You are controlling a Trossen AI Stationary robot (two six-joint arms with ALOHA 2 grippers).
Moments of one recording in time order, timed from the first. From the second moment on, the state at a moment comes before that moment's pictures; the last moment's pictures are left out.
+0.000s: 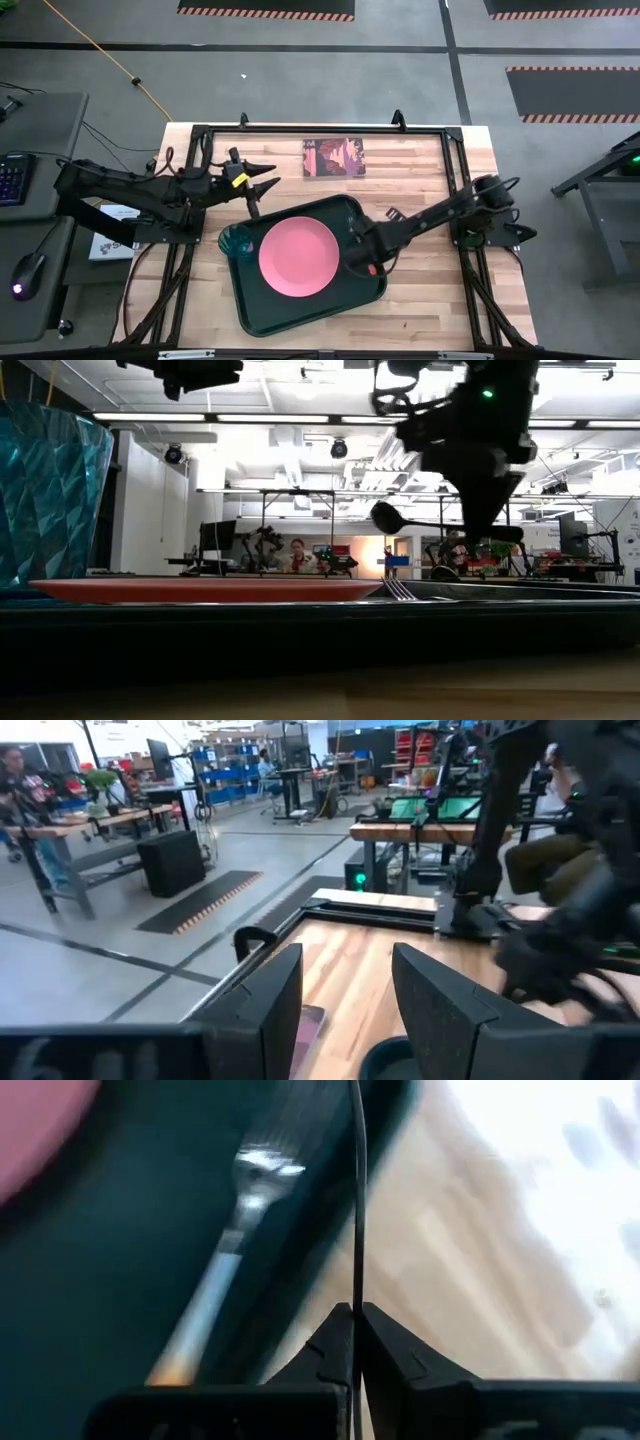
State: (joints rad) left arm -0.11 0.83 0.59 0.21 -0.53 0.05; right arm 0.35 1.88 1.37 -1.19 0.40 1.07
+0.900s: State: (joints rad) left arm -0.11 0.83 0.59 0.34 -0.56 0.30; right arm 0.45 2.13 1.61 -1.22 0.27 1.37
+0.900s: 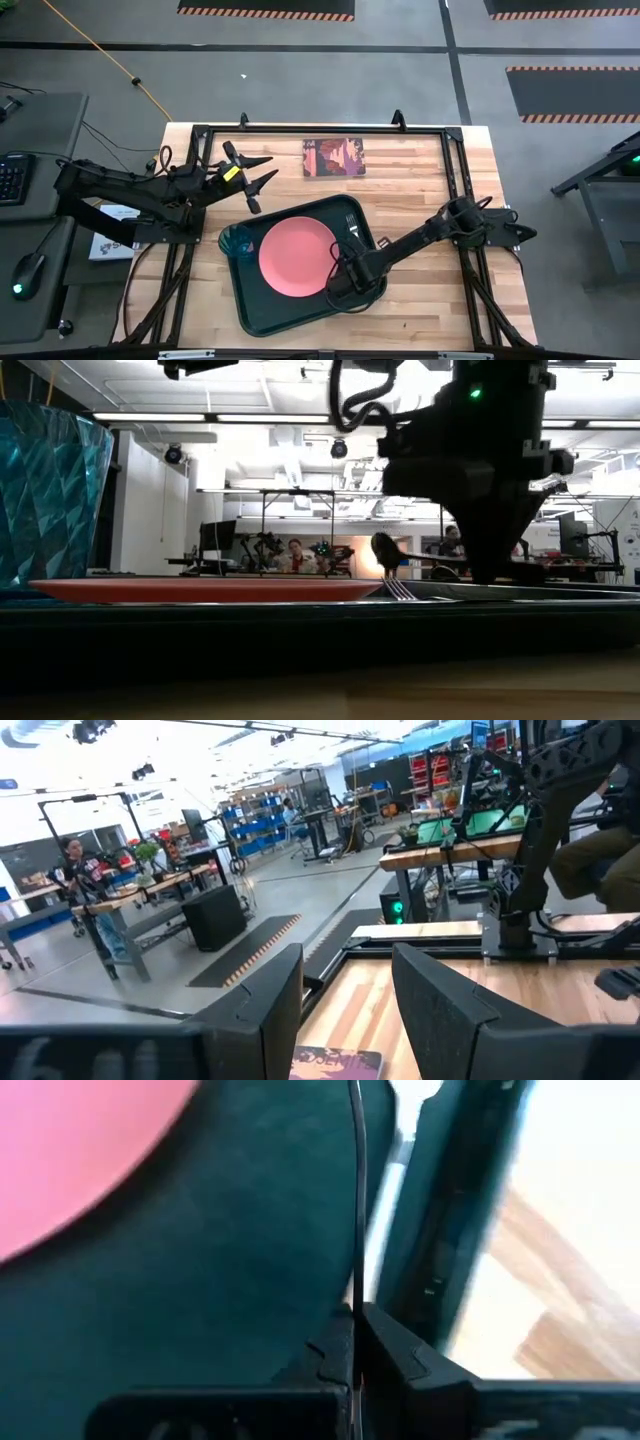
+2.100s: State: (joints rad) left arm -0.11 0.83 0.59 0.32 -0.56 0.29; right arm 0.43 2.21 1.61 -1.22 0.29 1.37
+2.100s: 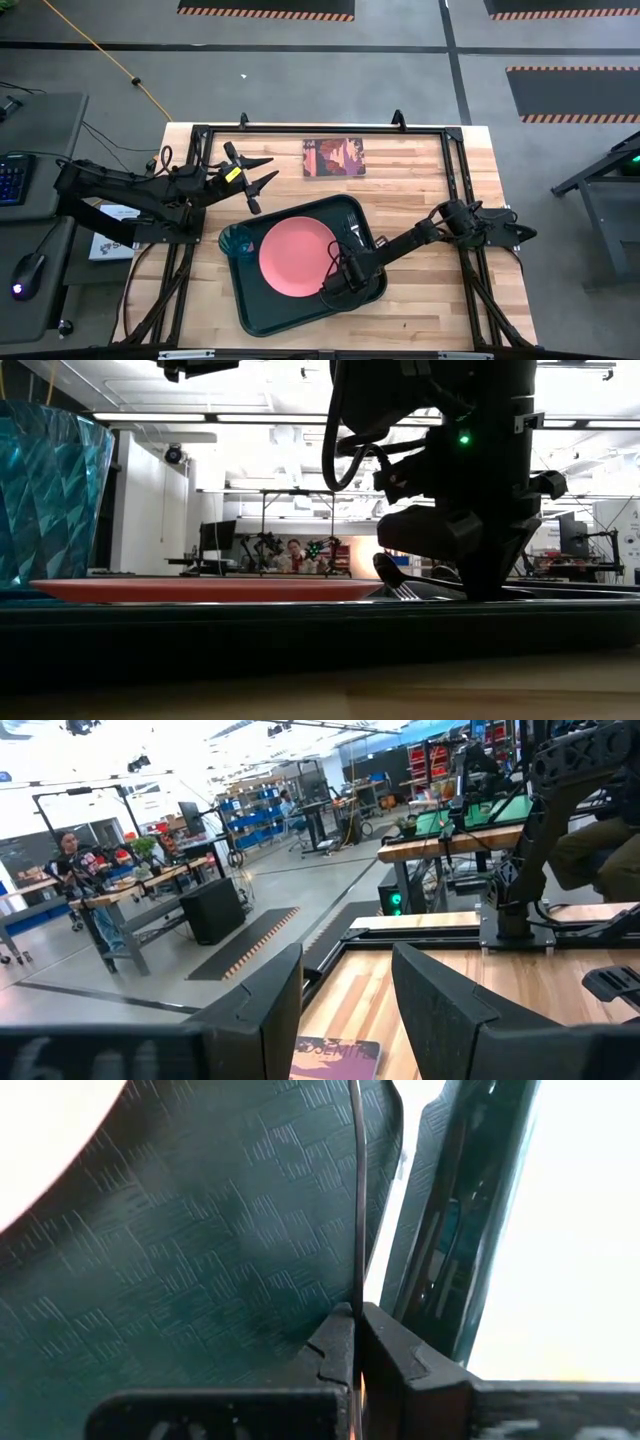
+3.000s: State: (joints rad) left arm -0.11 0.83 0.59 0.31 -0.56 0.29; right arm 0.42 2.21 1.64 -1.21 0.28 1.29
